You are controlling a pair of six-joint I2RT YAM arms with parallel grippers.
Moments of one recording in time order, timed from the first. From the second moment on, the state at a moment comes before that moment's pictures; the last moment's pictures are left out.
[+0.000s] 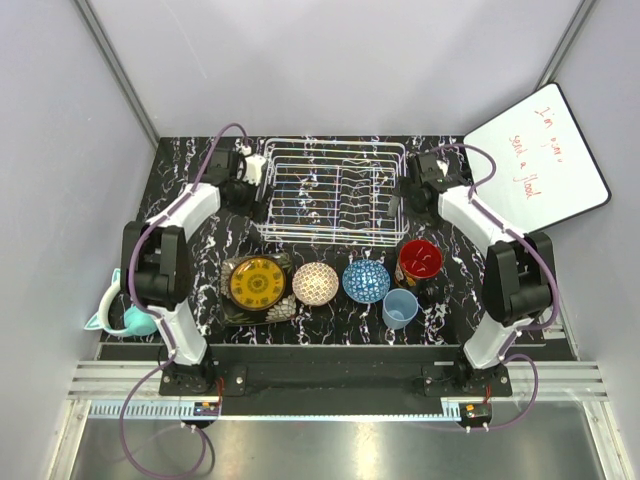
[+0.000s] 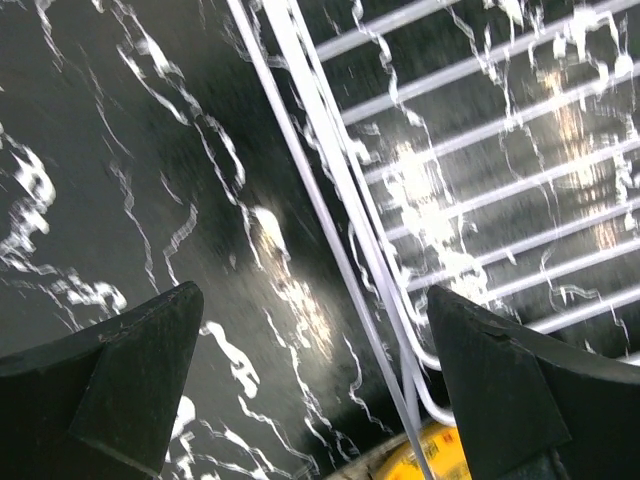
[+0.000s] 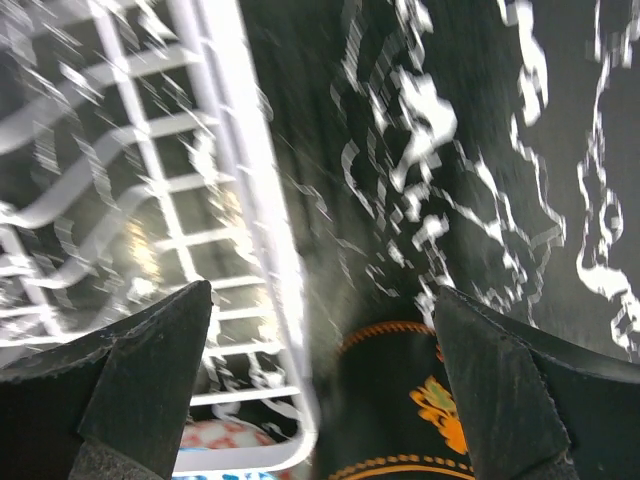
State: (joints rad) left arm -0.14 1.83 1.36 -0.49 0.20 0.23; right arm 0.29 1.72 1.31 -0.64 0.18 0.53
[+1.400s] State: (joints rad) left arm -0.09 1.56 1.34 -0.57 0.12 0.19; right arm 0.79 1.82 1.41 -0.65 -0.17 0.13
